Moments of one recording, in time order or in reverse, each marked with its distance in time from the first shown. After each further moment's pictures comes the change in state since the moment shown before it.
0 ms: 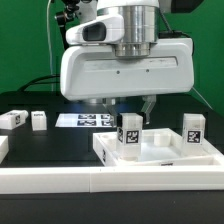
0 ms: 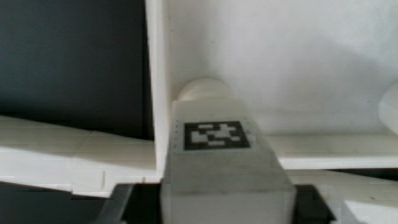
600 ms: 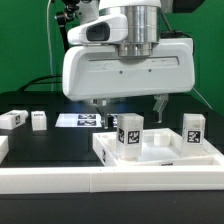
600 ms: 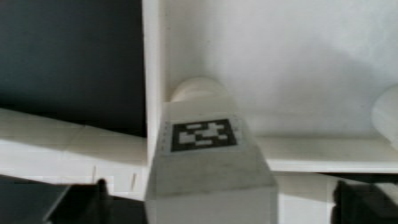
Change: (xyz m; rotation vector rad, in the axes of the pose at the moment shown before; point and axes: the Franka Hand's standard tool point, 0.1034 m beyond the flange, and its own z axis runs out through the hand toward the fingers) arm 0.000 -0.004 0.001 -0.002 0.002 -0.090
